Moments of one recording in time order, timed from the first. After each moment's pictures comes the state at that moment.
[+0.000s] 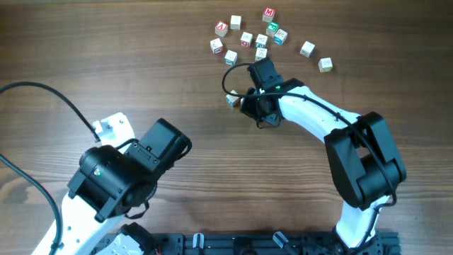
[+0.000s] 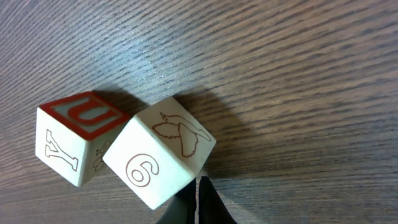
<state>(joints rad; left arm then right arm) -0.66 1.10 1.34 -1.68 -0.55 -1.10 0.48 1.98 1.25 -0.49 -0.15 0.90</state>
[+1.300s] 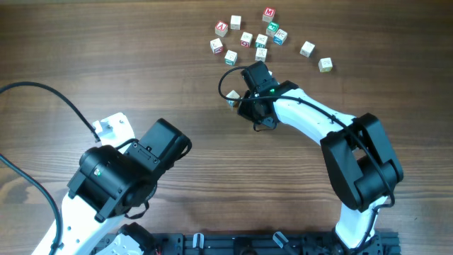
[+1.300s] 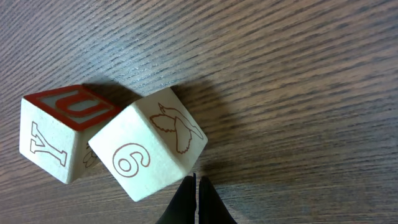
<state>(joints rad) -0.66 1.10 1.34 -1.68 -0.55 -1.10 0.52 1.98 1.25 -0.51 -0.08 0.93</state>
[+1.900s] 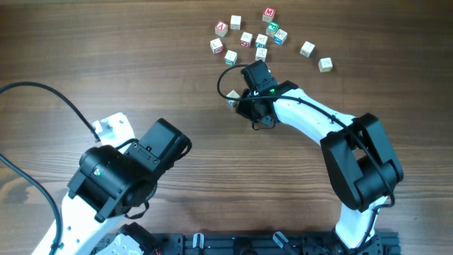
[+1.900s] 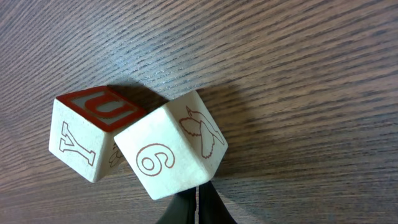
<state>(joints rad) -0.66 1.10 1.34 -1.68 -0.55 -1.10 0.52 1.98 1.25 -0.47 -0.10 0.93</state>
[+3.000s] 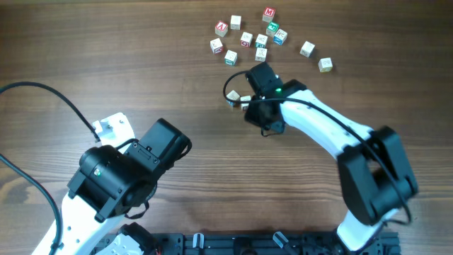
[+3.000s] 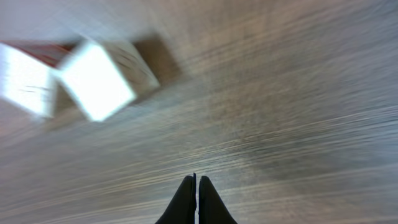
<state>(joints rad) -0.66 1.10 1.34 -1.68 -0.55 -1.10 0.52 1.86 1.24 -0.70 -0.04 0.90</state>
